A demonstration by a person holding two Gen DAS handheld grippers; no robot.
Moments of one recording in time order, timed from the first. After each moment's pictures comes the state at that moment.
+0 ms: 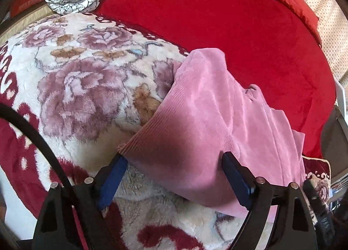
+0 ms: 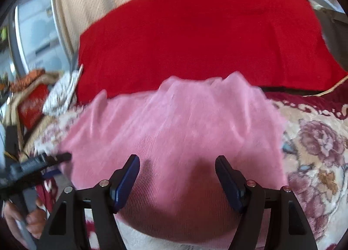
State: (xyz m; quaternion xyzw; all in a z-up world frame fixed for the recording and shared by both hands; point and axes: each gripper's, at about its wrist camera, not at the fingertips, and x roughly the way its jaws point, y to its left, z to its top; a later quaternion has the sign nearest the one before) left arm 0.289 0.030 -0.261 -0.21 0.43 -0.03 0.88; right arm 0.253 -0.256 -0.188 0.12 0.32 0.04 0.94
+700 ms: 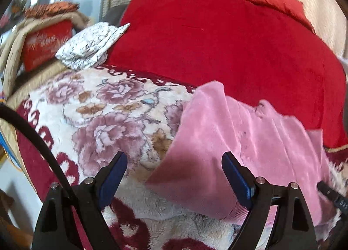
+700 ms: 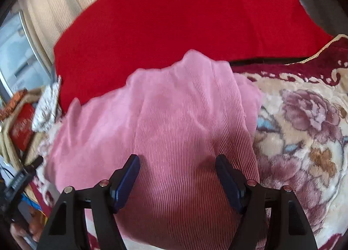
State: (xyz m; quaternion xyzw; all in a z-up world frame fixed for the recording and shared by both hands) left arm 0.273 0.016 -0.228 -0.07 0.33 0.04 0.94; right arm 0.265 -0.294 -0.214 0.17 0.38 0.00 0.91
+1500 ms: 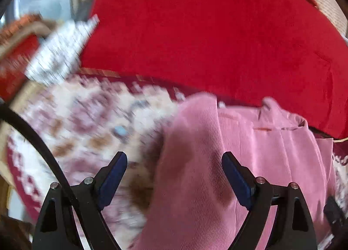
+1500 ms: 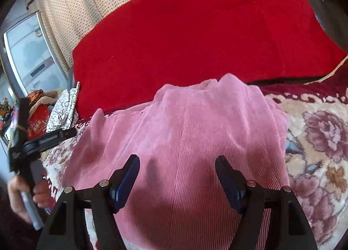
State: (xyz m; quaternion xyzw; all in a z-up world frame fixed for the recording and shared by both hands) left arm 0.396 0.000 -0.221 -0.03 0.44 0.01 0.90; right arm 0.278 -0.275 -0.194 0.18 0.34 0.05 0.92
